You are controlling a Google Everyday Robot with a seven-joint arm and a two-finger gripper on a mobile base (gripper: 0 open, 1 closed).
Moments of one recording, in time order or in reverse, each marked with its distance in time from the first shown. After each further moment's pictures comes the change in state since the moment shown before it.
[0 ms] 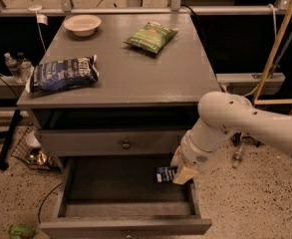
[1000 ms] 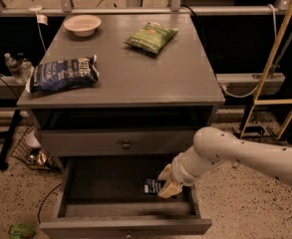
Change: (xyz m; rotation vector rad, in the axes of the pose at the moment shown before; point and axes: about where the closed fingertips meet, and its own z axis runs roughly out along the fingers) arm -0.002 -0.012 0.106 0.042 -0.184 0.042
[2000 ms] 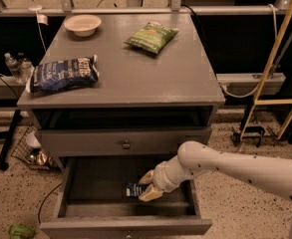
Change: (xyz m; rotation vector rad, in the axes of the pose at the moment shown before) arm -0.027 -0.021 0.084 0.013 -0.167 -0.063
